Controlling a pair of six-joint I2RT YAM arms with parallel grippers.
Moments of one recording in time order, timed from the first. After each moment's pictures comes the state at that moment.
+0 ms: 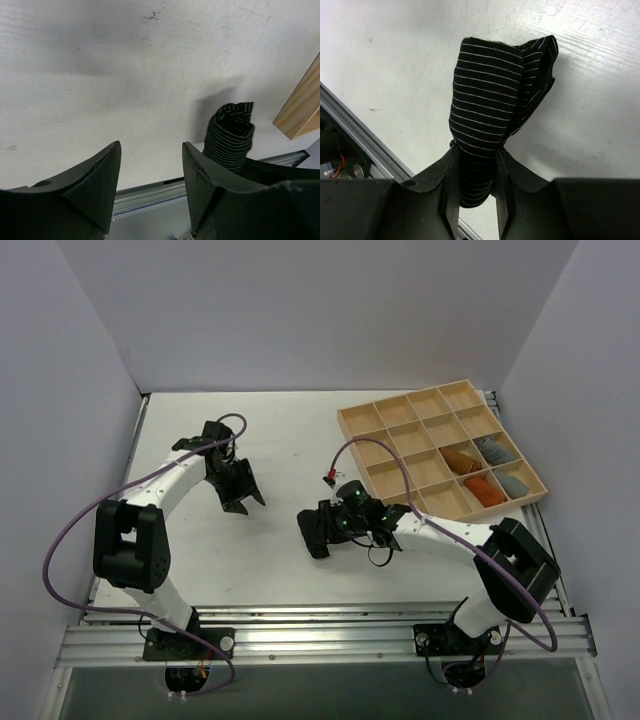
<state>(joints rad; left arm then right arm) -0.22 1.69 1.27 -0.86 0.28 -0.64 0.81 1.54 0.78 0.00 -0.19 0.59</state>
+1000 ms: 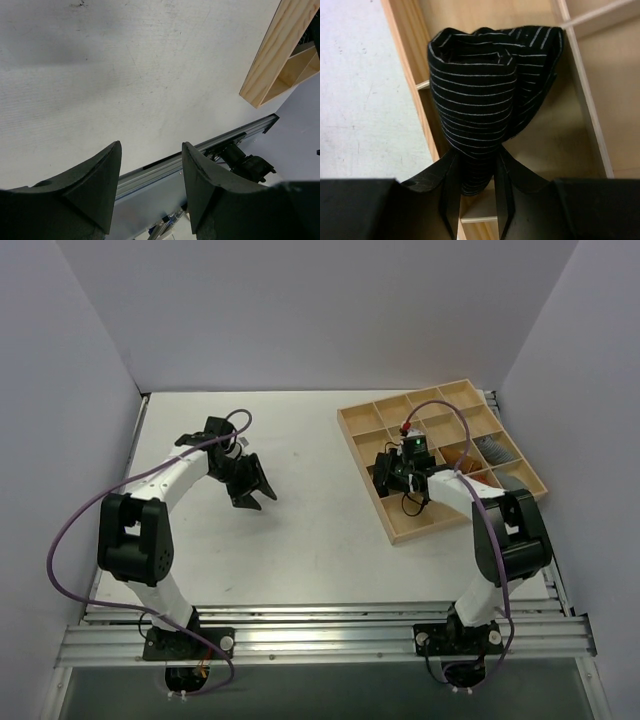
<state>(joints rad) -0.22 1.74 1.31 -0.84 0.49 -0.62 0.25 1.70 0.96 -0.08 -0.08 0.42</state>
